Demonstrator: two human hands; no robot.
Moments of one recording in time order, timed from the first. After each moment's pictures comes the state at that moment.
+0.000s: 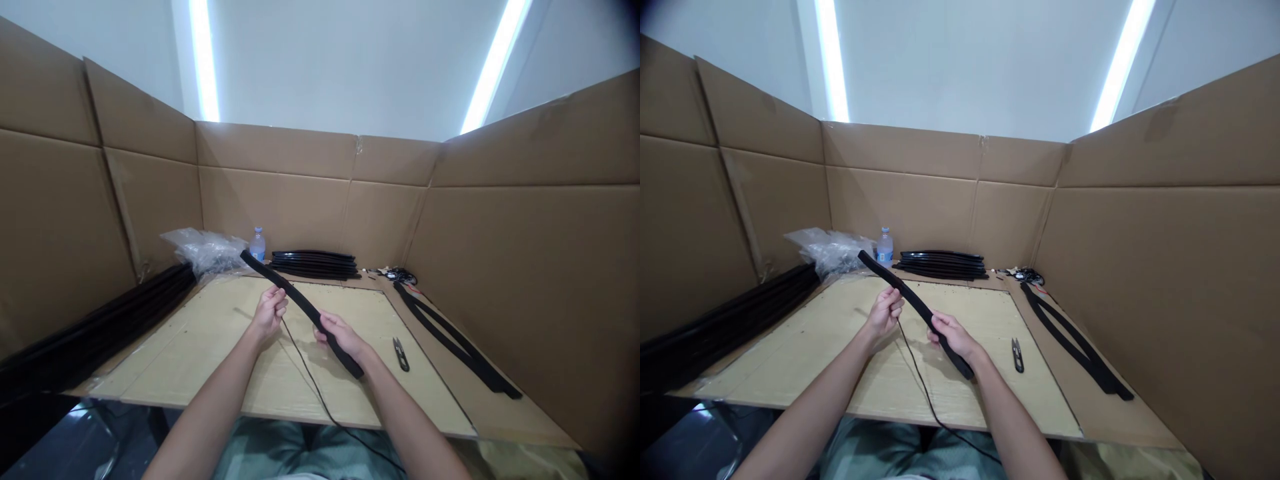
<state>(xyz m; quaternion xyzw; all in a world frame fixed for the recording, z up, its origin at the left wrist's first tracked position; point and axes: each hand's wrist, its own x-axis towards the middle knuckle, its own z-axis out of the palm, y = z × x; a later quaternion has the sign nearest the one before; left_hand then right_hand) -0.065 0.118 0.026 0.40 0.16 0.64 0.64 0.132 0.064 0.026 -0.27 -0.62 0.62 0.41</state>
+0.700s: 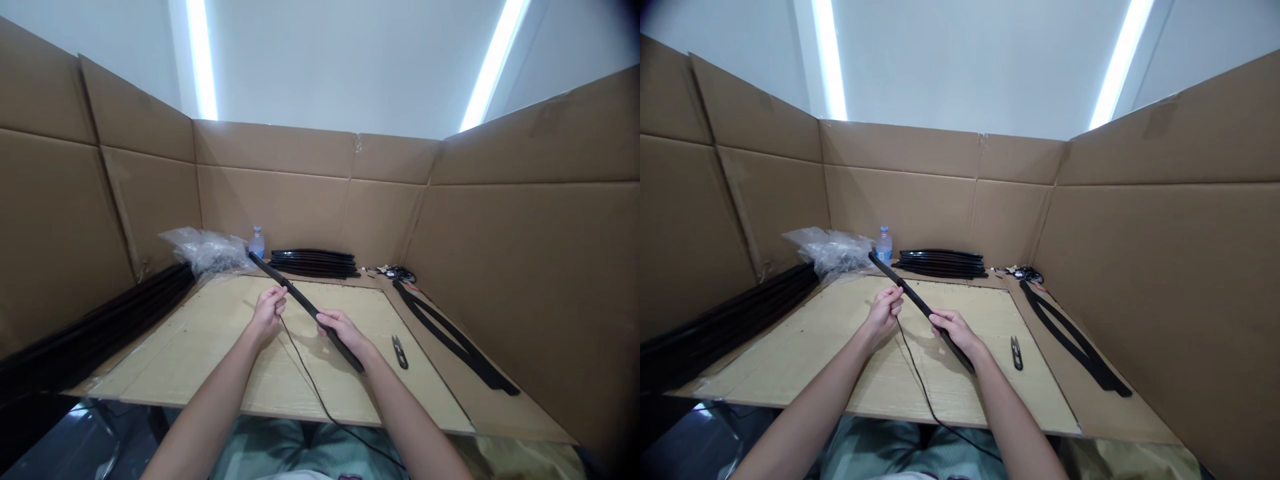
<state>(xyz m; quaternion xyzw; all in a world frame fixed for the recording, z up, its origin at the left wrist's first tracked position) -0.065 0.128 0.019 0.41 0.21 0.64 0.62 0.141 0.073 0.025 -0.33 -0.65 0.55 0.41</state>
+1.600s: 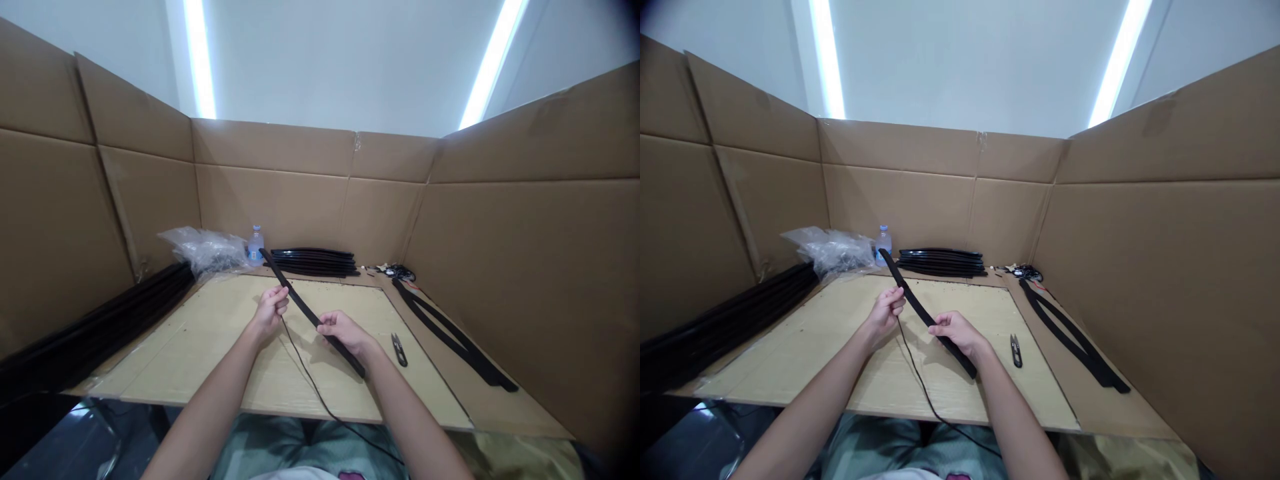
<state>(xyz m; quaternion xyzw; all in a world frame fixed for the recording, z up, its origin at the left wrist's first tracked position) -0.065 0.127 0.019 0.42 0.18 0.60 0.65 0.147 0.081 0.011 -0.38 -0.59 0.61 0.37</state>
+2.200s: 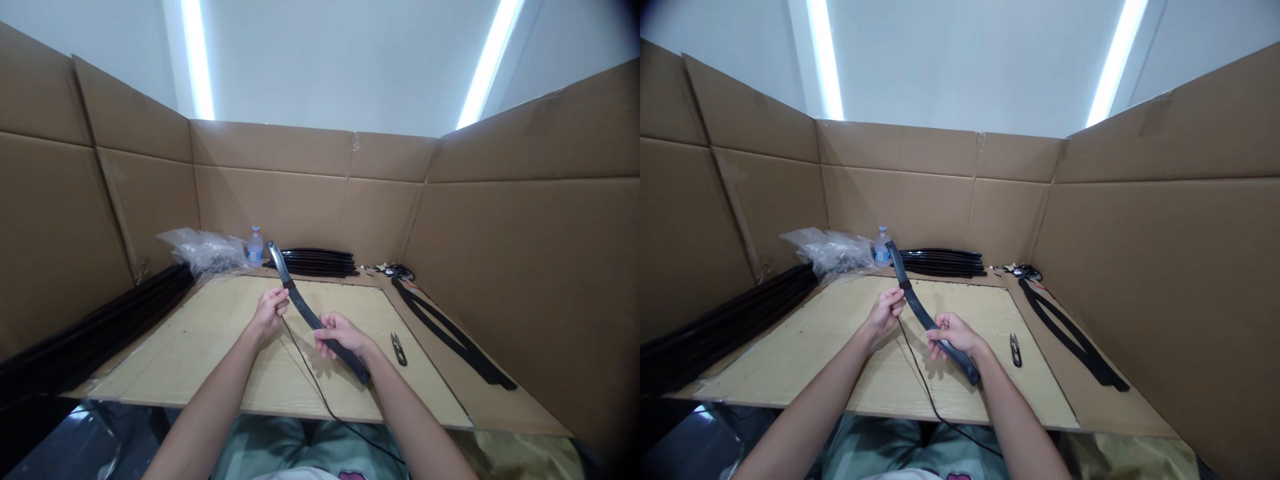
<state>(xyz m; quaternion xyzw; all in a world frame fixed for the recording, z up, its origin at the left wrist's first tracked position) -0.064 0.122 0.023 0.44 0.19 0.60 0.64 0.147 0.073 0.013 -0.32 -0.62 0.64 0.32</state>
